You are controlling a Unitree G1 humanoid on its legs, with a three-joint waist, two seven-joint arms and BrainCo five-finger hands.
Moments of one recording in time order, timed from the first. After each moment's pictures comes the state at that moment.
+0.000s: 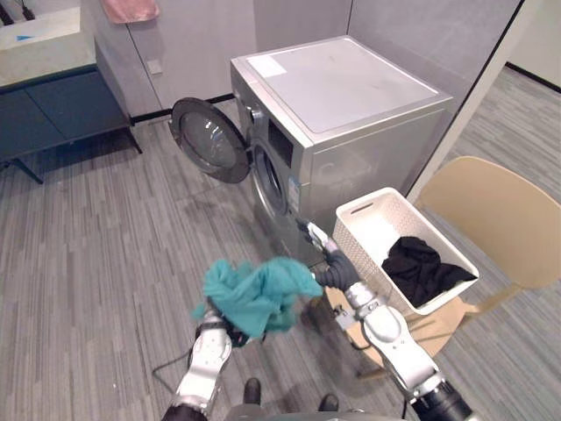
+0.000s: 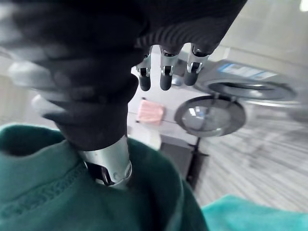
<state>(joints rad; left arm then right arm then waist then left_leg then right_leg) 0.13 0.11 -0.11 0.35 0.05 -0.25 0.33 0.02 -0.25 0.41 0.04 -0.10 -0.24 0.02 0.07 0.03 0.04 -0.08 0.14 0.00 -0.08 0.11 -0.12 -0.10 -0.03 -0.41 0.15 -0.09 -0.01</state>
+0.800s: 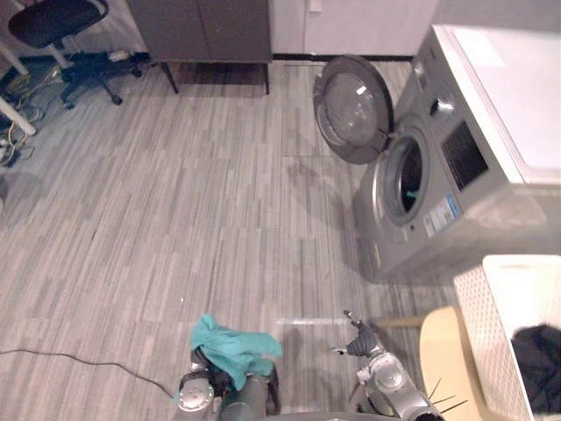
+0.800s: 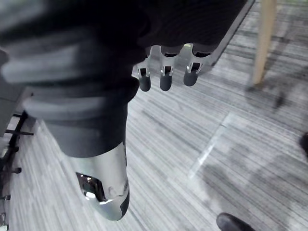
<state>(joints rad) 0.17 0.10 -0.03 0.63 -0.01 -0.21 0.23 0.04 -0.11 0.19 0.73 -0.29 -0.13 -0.09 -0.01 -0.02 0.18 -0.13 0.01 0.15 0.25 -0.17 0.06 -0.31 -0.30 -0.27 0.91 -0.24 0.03</state>
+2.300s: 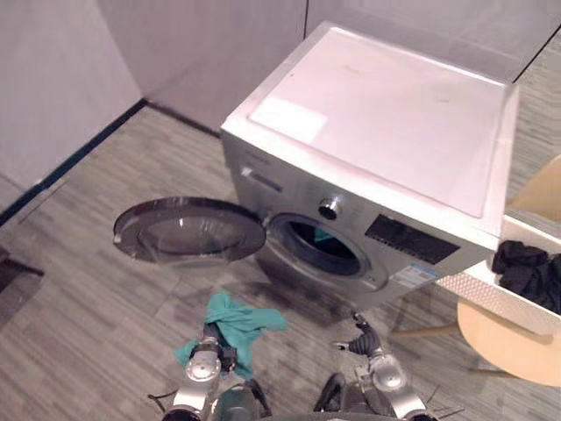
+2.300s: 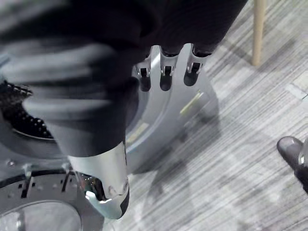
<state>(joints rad) 0.05 0.12 -0.11 0.66 0.00 -0.18 0.17 0.06 -0.08 0.11 0.77 -0.23 -0.13 -0.13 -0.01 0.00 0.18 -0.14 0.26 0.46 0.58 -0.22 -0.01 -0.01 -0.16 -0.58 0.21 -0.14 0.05</state>
